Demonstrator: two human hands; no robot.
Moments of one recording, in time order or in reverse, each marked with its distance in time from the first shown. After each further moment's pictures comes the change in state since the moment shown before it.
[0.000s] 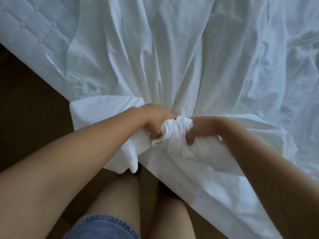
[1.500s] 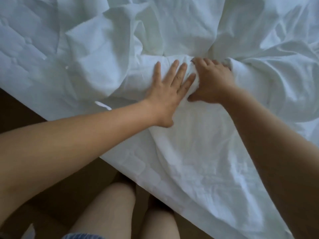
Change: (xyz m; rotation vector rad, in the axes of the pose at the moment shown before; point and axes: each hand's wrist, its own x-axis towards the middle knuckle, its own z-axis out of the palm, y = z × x) left_hand 0.040 -0.031 -0.075 0.449 0.436 -0.217; right_hand 0.040 -0.035 -0.137 -0.357 0.871 -0.202
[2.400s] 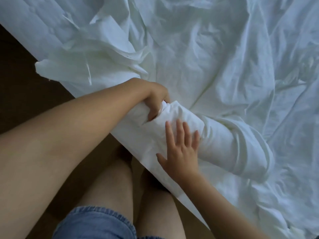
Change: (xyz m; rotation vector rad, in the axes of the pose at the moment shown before) left_hand -0.062 0.012 0.025 -0.705 -0.495 0.185; right_hand -0.248 -0.099 0.123 -0.071 0.220 -0.049
